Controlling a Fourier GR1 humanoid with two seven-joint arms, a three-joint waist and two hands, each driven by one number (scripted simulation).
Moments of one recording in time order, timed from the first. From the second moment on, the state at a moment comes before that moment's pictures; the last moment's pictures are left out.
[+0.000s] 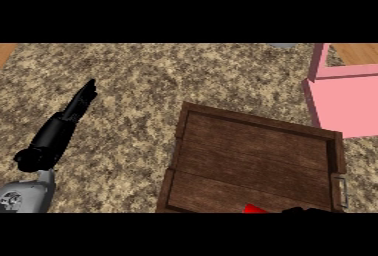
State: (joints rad) left arm -0.16 0.31 -0.01 -1.57 -0.07 -0.15 -0.07; right arm -0.03 -0.97 0.66 -2.13 0.72 -0.01 -0.53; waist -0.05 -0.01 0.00
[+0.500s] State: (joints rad) left arm -0.13 0.33 0.00 -1.59 -0.07 -0.16 -0.07; right arm 0.18 -1.12 0.22 -2.11 0.22 -0.13 -0.69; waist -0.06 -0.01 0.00
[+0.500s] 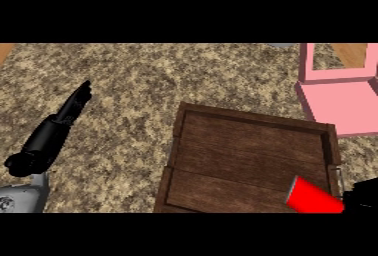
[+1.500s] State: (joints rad) left arm -0.25 0.28 -0.05 -1.56 -0.09 -0.20 -0.05; right arm -0.24 -1.22 0.03 -1.35 0.02 0.20 -0.65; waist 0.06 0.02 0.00
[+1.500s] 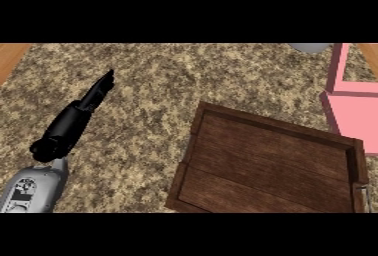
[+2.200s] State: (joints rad) left arm -0.30 0.26 -0.06 -1.51 -0.11 -0.20 -0.06; right arm -0.55 -1.16 0.31 -0.88 0.45 0.31 -0.85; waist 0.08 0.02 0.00
